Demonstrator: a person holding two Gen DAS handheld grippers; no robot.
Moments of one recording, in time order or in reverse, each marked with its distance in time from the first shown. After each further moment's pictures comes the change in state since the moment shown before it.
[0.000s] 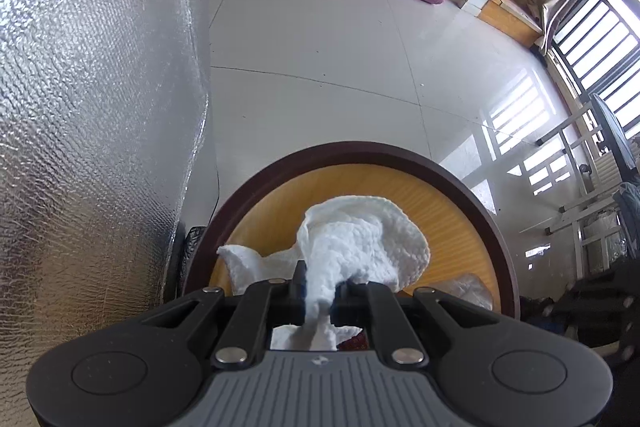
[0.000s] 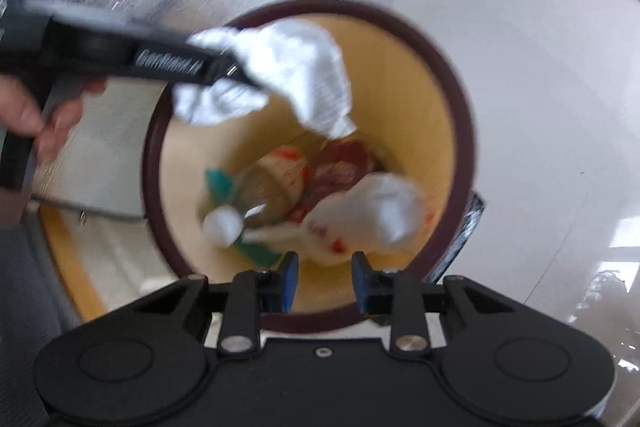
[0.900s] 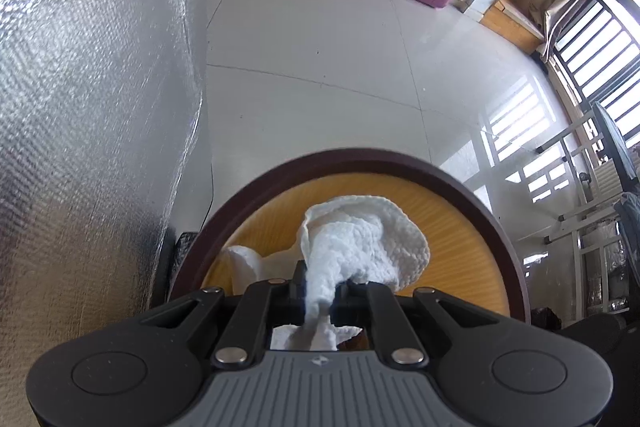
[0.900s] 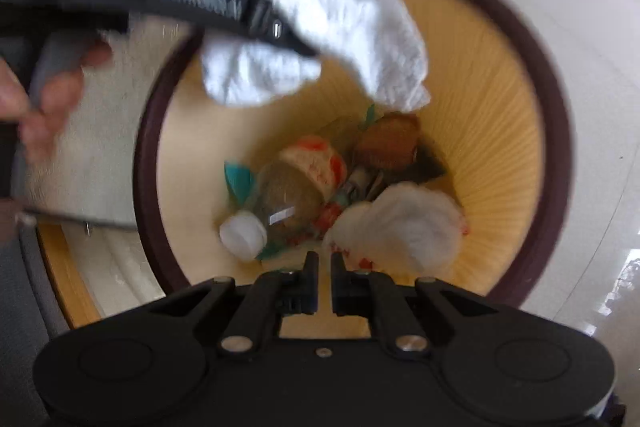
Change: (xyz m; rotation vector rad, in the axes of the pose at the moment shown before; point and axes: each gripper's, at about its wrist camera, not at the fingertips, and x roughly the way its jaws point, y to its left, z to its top) left arm 0.018 0.000 0.000 -0.022 -0.012 -0.016; right arm 0.055 0.000 -0.001 0.045 0.010 0.097
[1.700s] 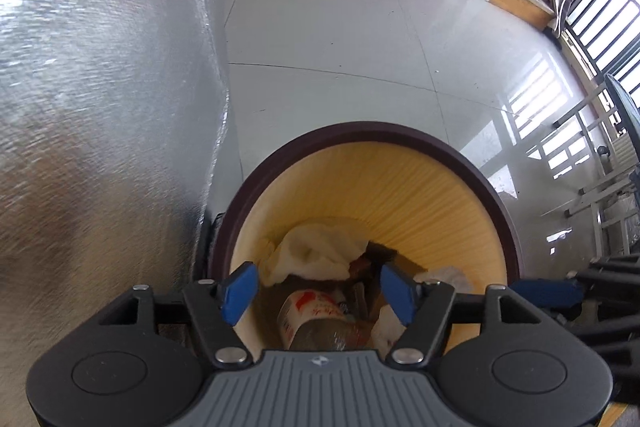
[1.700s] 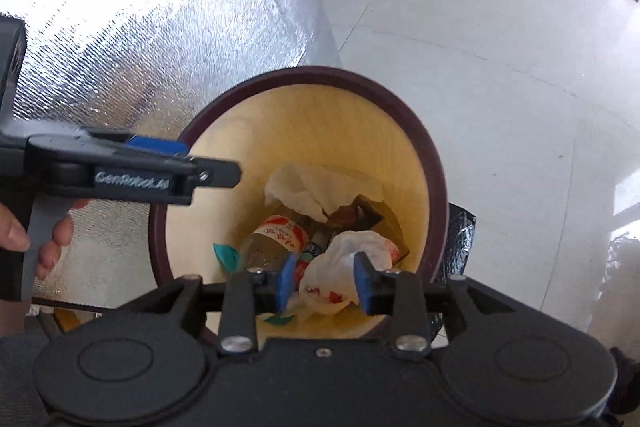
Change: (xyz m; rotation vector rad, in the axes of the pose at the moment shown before) left arm -0.059 -0.004 -0.022 0.066 0.045 0.109; right arm -0.074 0.001 -0.022 0.188 -0.237 -0.119
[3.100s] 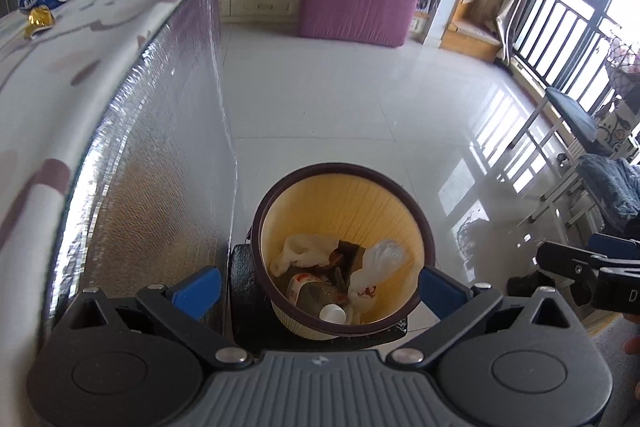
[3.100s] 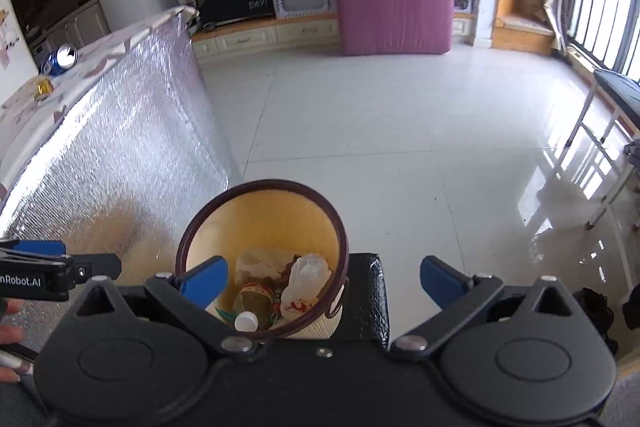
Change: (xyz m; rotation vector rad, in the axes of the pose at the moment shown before) left arm -0.192 -0.018 -0.079 0.119 -0.228 -0.040; right arm -0.182 0.077 -0.116 0.297 -0.438 -0.317
